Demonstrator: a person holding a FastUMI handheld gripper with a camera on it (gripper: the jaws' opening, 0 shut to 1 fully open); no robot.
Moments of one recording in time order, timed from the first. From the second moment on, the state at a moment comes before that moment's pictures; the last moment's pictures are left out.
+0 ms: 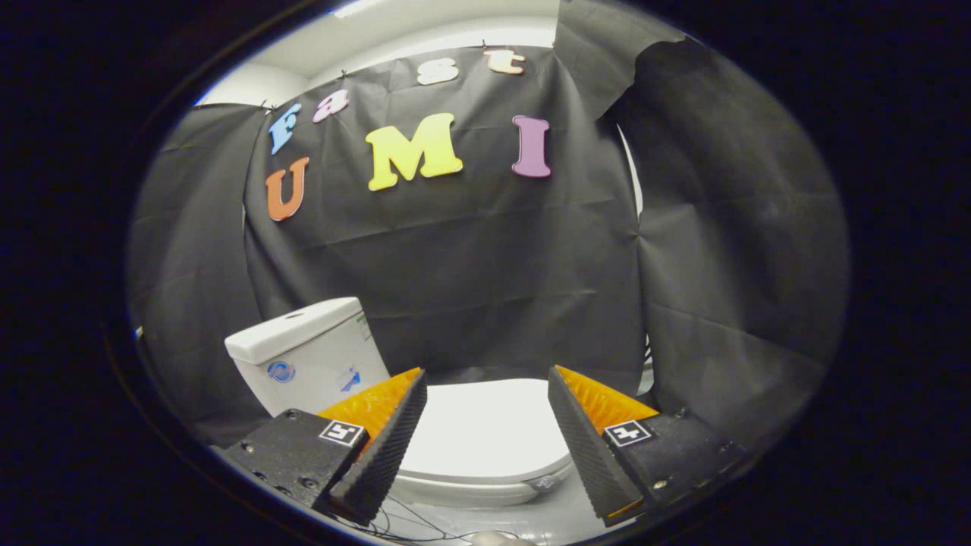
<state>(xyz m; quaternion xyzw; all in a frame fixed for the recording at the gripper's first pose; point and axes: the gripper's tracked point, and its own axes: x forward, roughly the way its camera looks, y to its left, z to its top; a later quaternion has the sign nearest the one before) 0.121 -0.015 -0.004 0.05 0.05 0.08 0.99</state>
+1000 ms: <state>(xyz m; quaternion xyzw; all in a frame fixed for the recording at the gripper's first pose) 0.167 -0.081 -0.229 0.36 0.29 0.05 0.88</state>
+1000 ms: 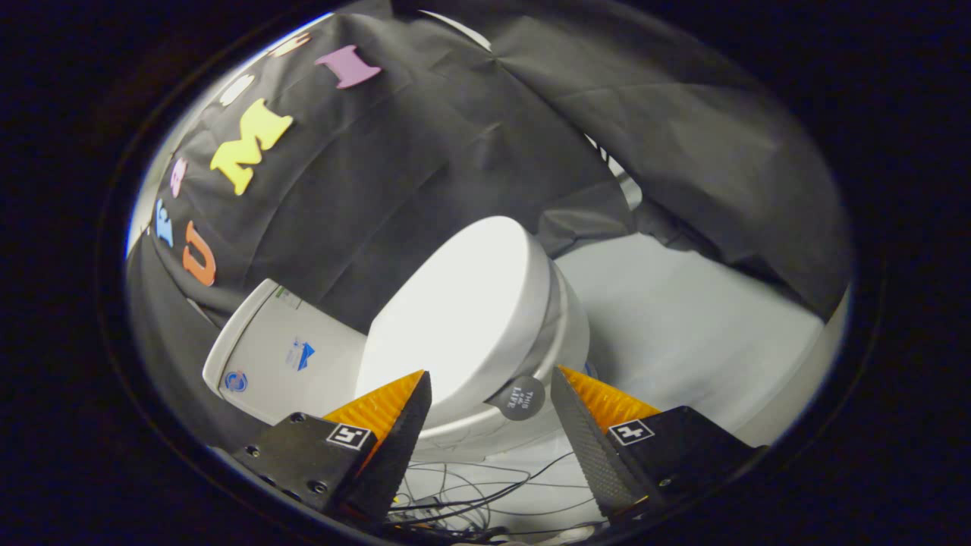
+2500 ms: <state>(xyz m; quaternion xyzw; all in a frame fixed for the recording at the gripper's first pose) 0.191 -0.069 -0.281 0.58 0.33 0.11 0.74</state>
